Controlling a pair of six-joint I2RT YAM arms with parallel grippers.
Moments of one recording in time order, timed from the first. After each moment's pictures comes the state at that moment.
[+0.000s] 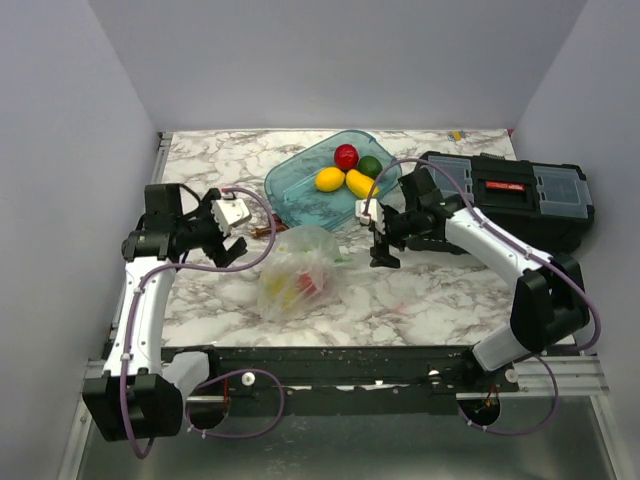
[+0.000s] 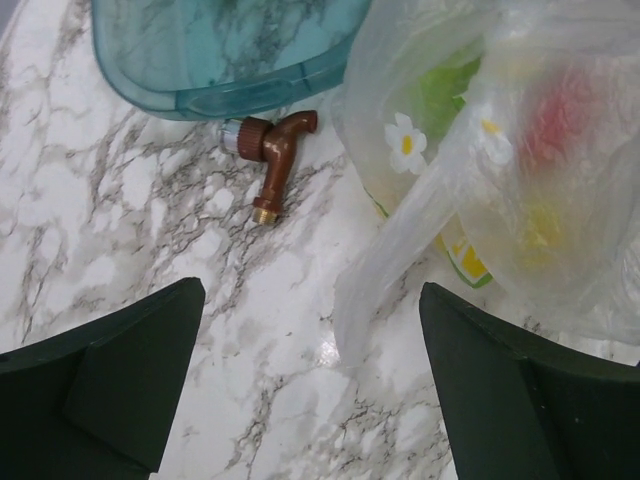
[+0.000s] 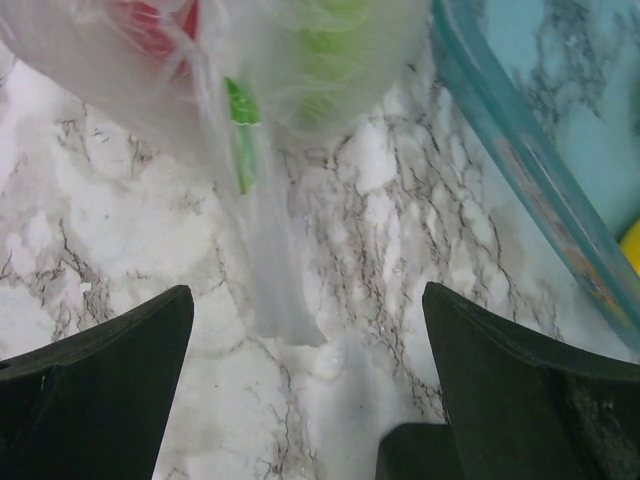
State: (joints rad) left arm 0.08 1.03 1.01 -0.78 0.76 0.91; right arm 0.43 1.53 1.15 -0.62 -0.67 -0.94
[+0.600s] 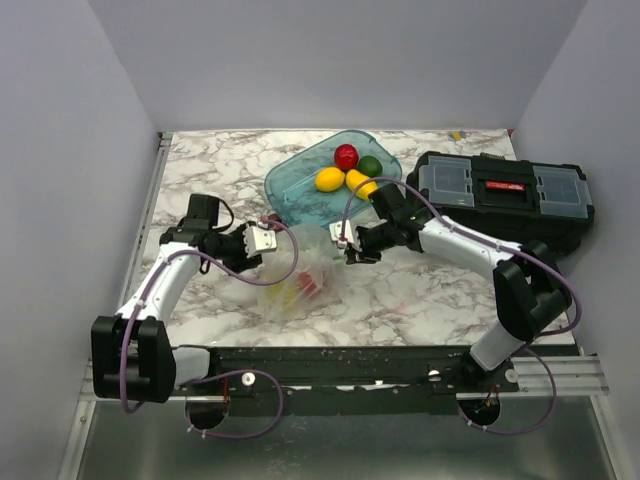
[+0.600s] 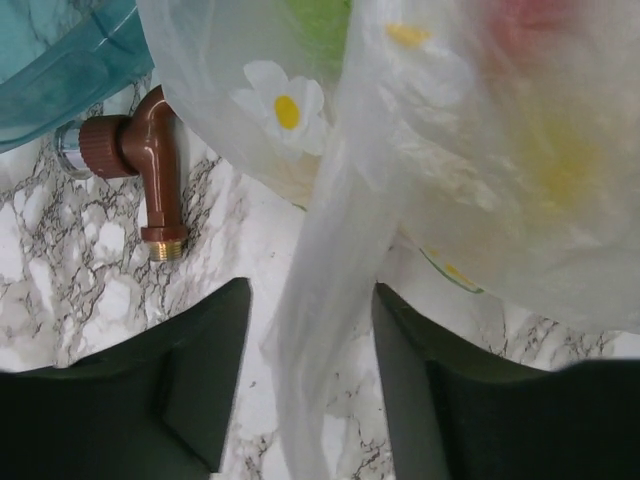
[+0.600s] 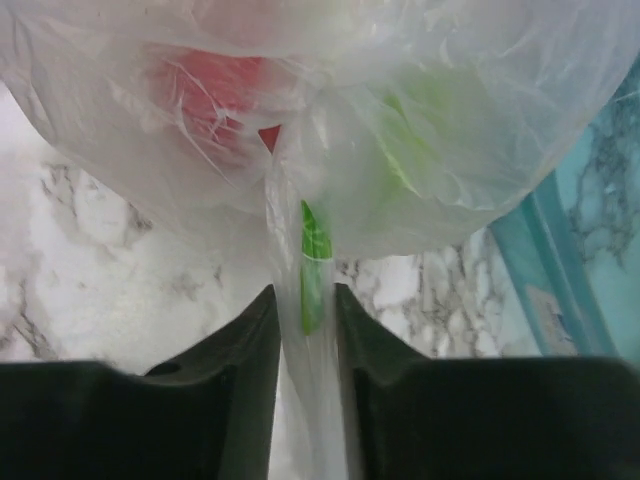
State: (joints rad) left arm -0.08 1.24 0.85 -0.71 0.67 1.21; right arm 0.59 1.64 1.09 -0.44 -0.67 -1.05
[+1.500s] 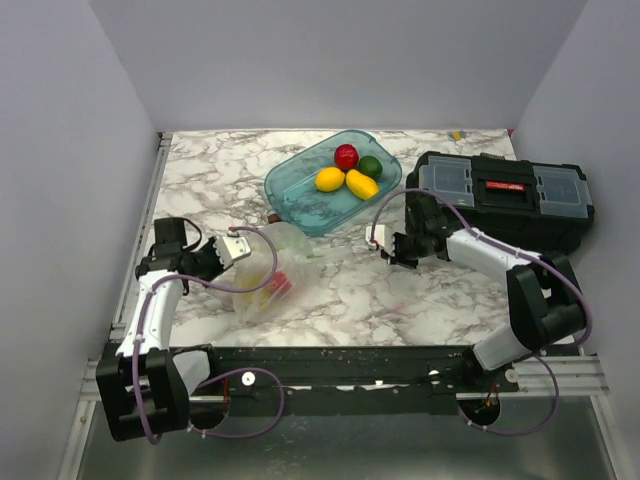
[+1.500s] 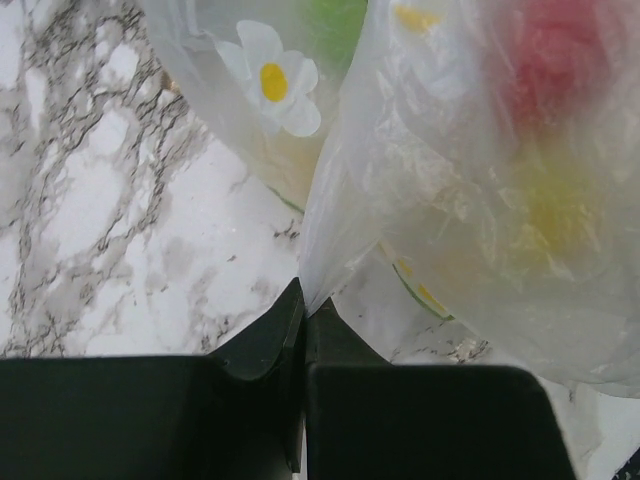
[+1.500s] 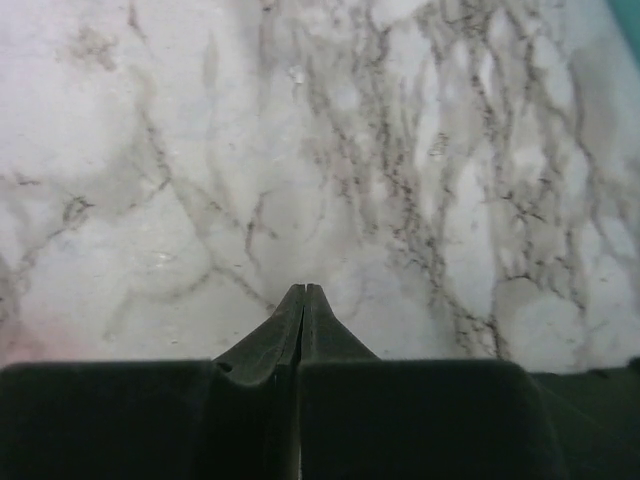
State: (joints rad) left arm 0.20 1.06 0.68 -0.65 0.67 1.18; right arm 0.38 1.52 0.84 -0.36 -0.50 -1.07
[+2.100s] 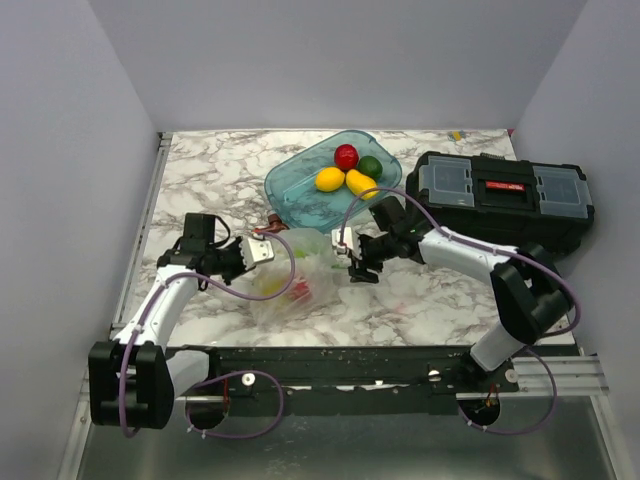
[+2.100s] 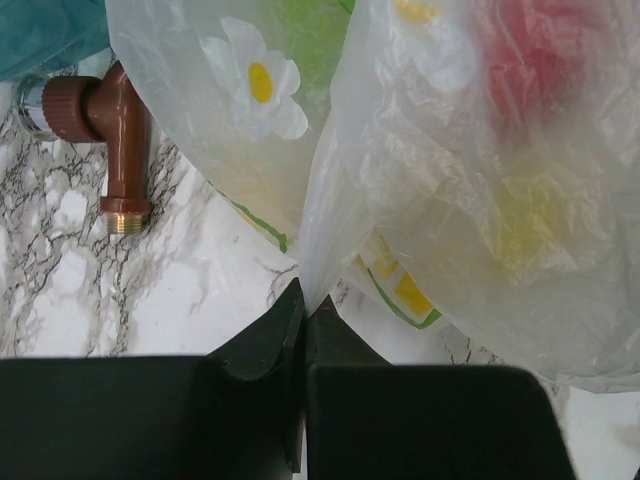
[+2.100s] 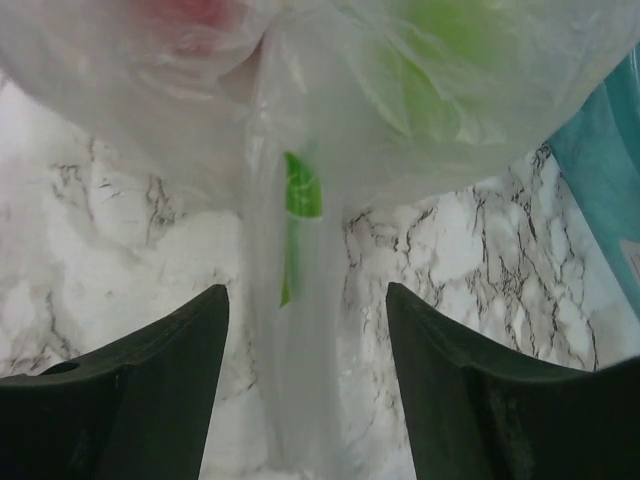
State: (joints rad) left arm -0.05 1.10 0.67 -0.57 0.66 1.11; right arm 0.60 1.58 0.96 -0.36 -0.61 -0.91
